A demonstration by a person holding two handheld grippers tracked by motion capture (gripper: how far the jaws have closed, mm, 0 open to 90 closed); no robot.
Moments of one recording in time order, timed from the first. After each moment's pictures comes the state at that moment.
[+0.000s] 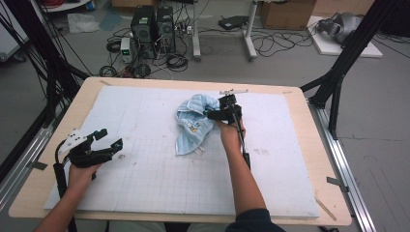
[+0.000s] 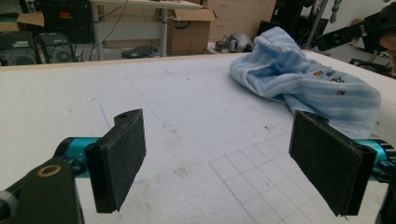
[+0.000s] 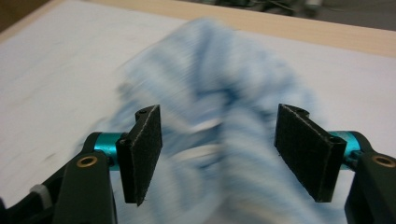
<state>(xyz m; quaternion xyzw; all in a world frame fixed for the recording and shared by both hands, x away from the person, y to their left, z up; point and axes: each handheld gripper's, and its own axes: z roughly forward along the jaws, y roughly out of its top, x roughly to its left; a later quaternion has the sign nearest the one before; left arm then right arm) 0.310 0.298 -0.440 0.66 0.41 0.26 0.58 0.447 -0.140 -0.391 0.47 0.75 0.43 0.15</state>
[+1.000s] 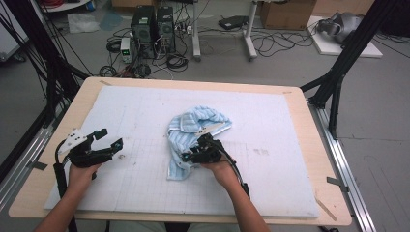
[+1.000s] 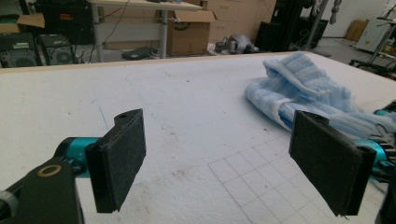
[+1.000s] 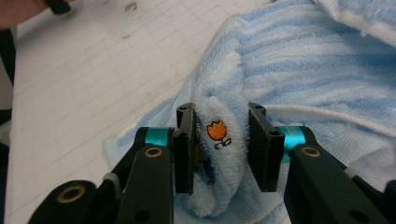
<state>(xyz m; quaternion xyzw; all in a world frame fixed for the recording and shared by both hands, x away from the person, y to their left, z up) 0.310 0.297 -0.438 0.66 0.40 0.26 0.58 0.351 -0.097 -0.430 0.29 0.86 0.42 -0.02</state>
